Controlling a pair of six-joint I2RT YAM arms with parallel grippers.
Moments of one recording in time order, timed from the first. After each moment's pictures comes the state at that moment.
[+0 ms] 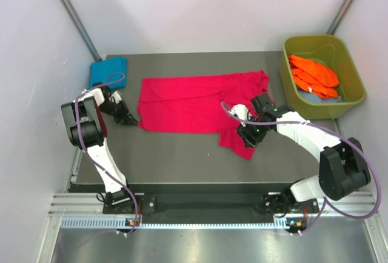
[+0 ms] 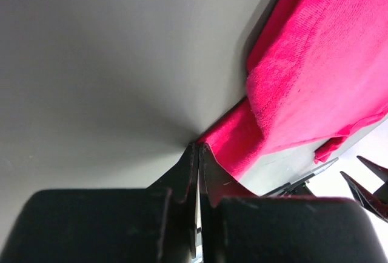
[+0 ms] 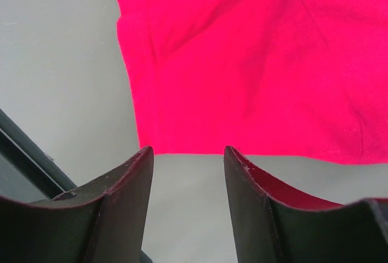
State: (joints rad) left arm 0.32 2.06 1.39 -0.84 0.55 -0.22; right arm 0.43 1.40 0.91 -0.72 -0.29 -0.50
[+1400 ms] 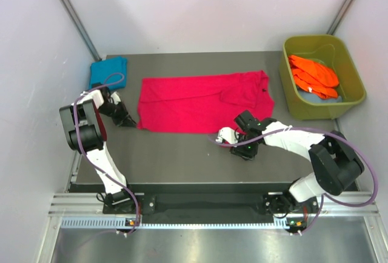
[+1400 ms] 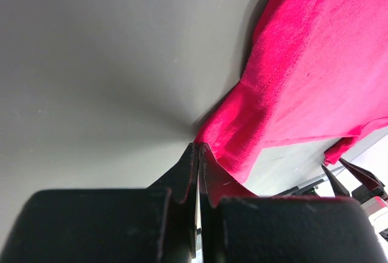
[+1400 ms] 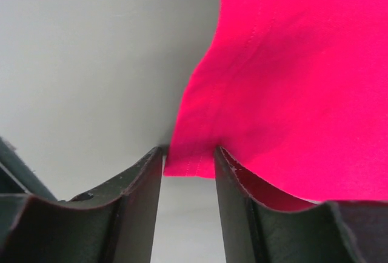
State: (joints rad) left arm 0.32 1.99 1.33 -0.83 0.51 -0.22; right arm 0.64 1.47 0.78 -0.64 -0.16 -0.67
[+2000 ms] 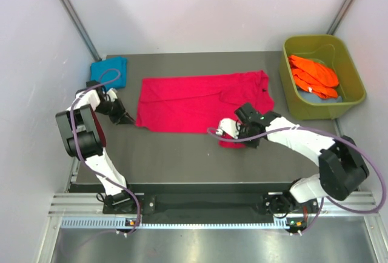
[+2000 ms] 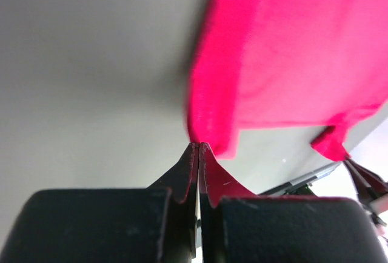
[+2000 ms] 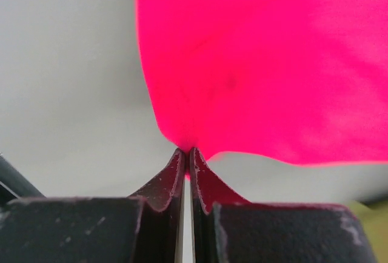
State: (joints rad) left arm 0.34 1.90 1.31 -0.85 0.55 -0.21; right arm 0.64 1.42 0.88 -0.73 -0.02 -0.69
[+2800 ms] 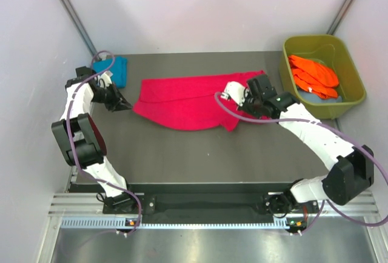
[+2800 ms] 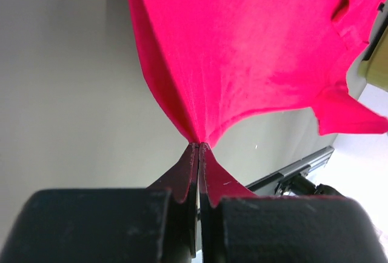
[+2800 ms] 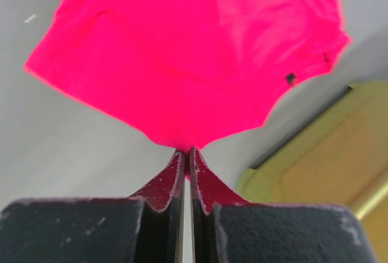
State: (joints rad) left arm 0.34 1.77 1.45 -0.95 0.67 -0.15; right arm 0.54 1.35 1.16 -0.73 0.08 -0.68
